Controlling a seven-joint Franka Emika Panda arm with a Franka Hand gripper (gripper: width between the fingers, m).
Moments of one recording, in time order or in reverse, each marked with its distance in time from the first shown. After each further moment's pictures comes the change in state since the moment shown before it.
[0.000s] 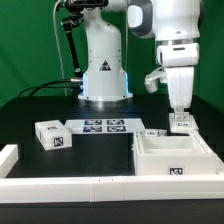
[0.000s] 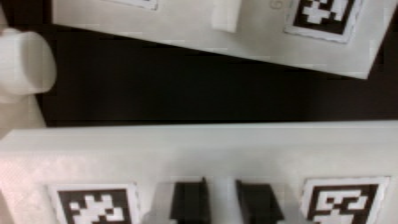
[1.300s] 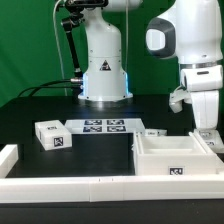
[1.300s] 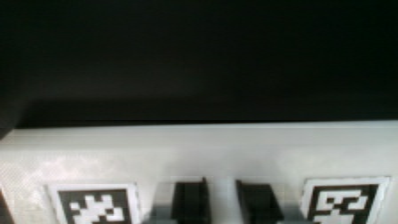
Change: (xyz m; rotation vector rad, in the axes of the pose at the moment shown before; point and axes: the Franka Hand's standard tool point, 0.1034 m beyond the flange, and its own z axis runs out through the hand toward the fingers) arm 0.056 -0.015 0.047 0.028 0.053 0.057
